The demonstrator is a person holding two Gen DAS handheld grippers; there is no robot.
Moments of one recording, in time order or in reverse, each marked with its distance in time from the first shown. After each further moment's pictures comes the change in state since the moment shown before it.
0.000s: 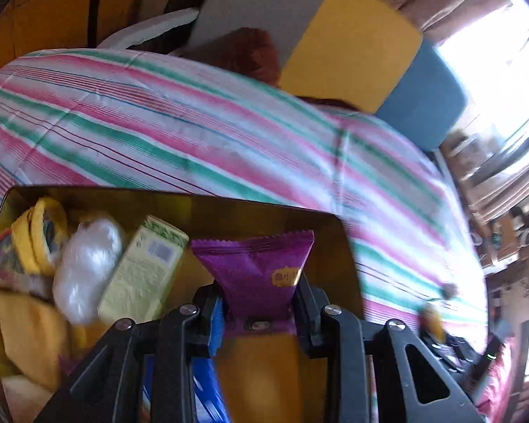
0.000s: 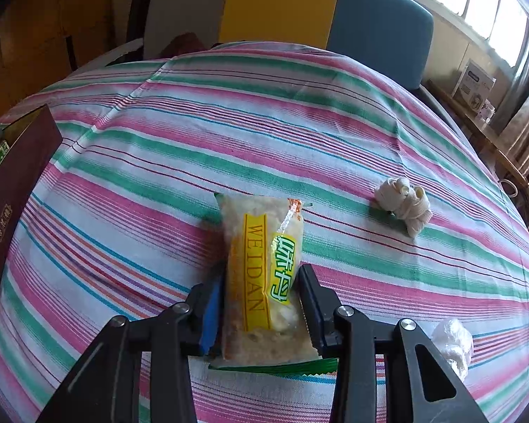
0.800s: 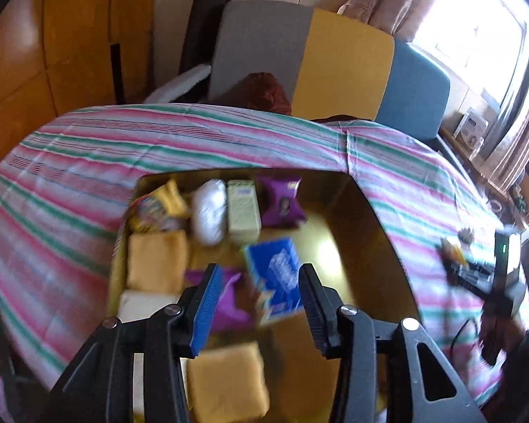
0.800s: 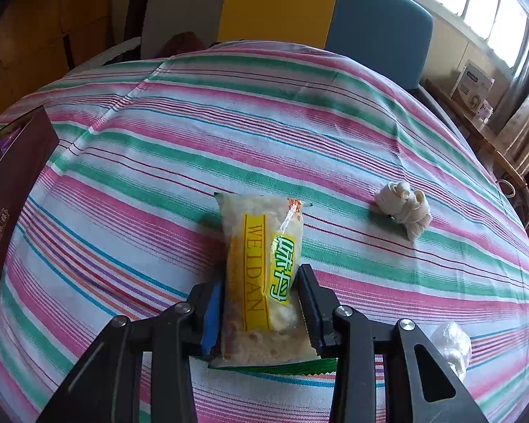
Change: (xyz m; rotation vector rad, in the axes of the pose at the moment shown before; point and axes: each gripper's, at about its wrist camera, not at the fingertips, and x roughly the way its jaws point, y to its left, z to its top) left arm -0.129 0.026 -0.106 0.151 -0.210 0.154; right arm 0.003 0.001 0.005 -0.001 0.008 -0.014
